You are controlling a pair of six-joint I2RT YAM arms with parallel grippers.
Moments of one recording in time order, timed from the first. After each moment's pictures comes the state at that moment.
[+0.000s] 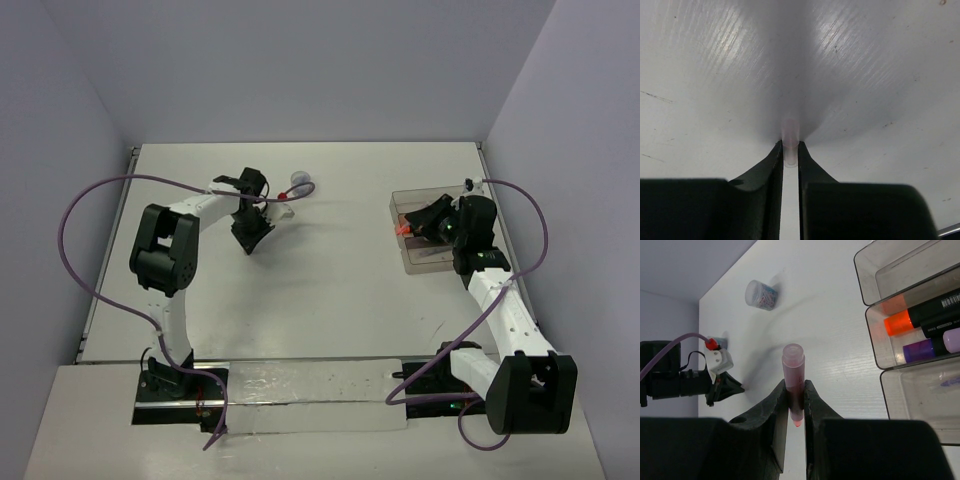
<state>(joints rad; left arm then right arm) -0.39 2.04 1.47 -0.87 0.11 0.61 -0.04 1.02 0.68 -0.07 -0.36 0.71</state>
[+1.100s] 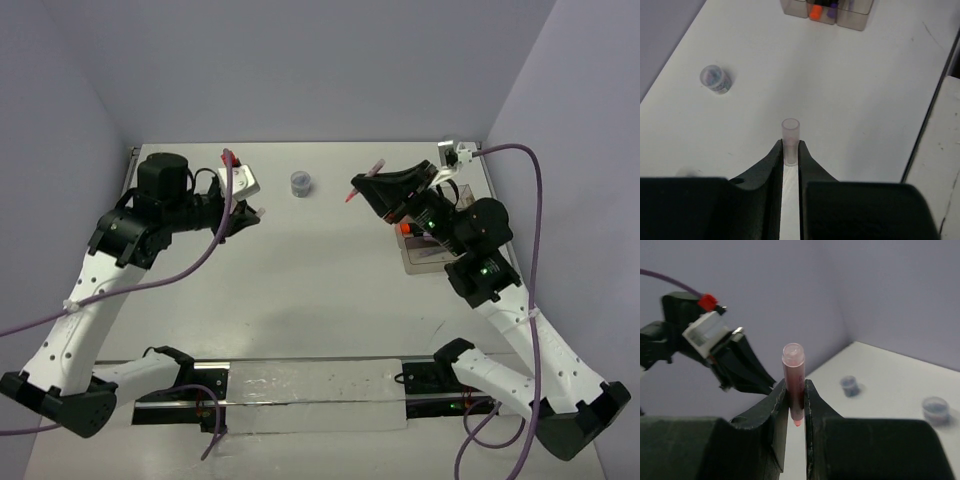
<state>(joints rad) -0.46 1.11 1.42 -0.83 0.55 0.44 0.53 0.87 0.97 0.27 -0.38 0.53</state>
